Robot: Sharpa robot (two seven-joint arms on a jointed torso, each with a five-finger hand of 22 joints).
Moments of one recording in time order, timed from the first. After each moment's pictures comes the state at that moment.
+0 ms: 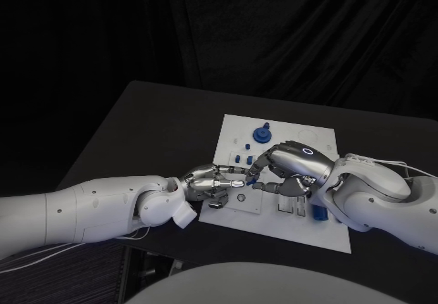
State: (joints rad) left arm 1.01 -0.82 -0.21 1.52 -0.08 0.23 0.37; left_hand 1.47 0.11 0.21 -0.02 0.20 0.39 0.14 0.13 0.14 1.46 0.07 1.55 1.50 1.47 0.01 1.56 1.31 0.10 1.26 0.12 1.26 1.31; right arm 1.26 -0.90 -0.25 1.85 -1.51 -0.42 0.13; right_hand 1.60 -0.17 0.38 0.22 0.25 1.08 0.11 0.27 0.24 1.10 0.05 0.42 0.18 1.47 -0.02 1.44 1.28 0.06 1.46 0.09 1.38 1.31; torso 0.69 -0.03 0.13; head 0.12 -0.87
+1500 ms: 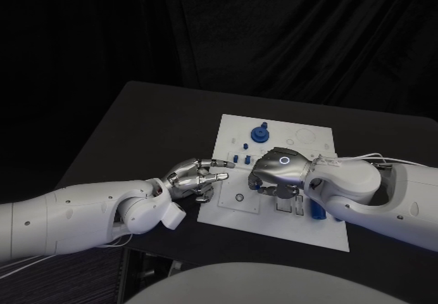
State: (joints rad) left arm 1.01 -0.93 -0.21 1.63 -0.15 0.03 0.47; left_hand 1.45 0.10 0.24 0.02 0.26 0.47 0.16 0.23 0.13 1.46 0.08 1.54 1.48 1.46 0.02 1.56 1.31 0.10 1.26 0.14 1.26 1.31; right arm 1.26 -0.81 -0.25 1.77 -1.94 -0.18 -0.01; right_hand 1.59 -0.17 0.37 0.21 0.24 1.09 0.10 0.26 0.26 1.14 0.04 0.39 0.18 1.47 -0.02 1.45 1.28 0.06 1.46 0.08 1.38 1.31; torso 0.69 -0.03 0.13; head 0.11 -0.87
